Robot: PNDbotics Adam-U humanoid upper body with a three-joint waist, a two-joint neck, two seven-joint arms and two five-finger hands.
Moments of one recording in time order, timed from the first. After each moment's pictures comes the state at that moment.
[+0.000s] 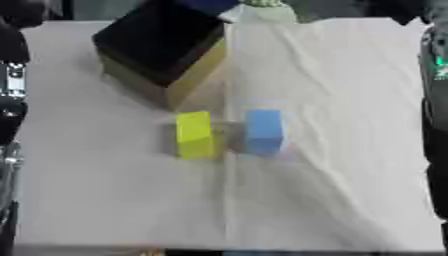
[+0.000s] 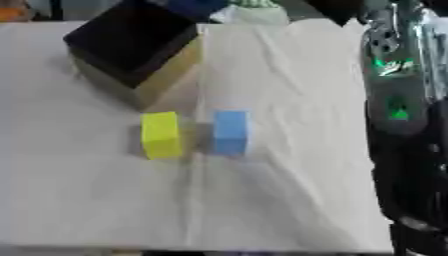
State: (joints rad) left arm -0.29 0.26 0.07 -1.99 -0.30 -0.31 0.07; right arm -0.76 -0.24 0.02 -1.79 0.96 0.11 0.29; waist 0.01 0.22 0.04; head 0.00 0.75
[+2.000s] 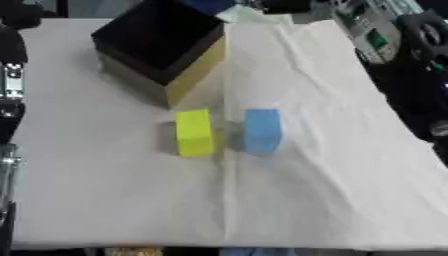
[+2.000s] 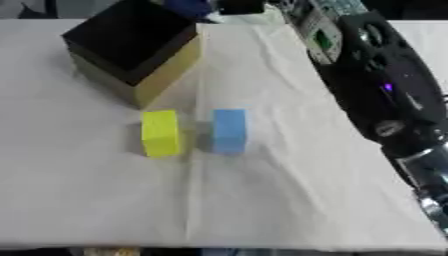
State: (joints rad) left arm -0.27 0.27 0.07 -1.99 -0.30 -0.31 0.07; right arm -1.16 -0.39 0.41 -1.15 0.85 0.10 0.53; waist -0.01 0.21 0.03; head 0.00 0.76
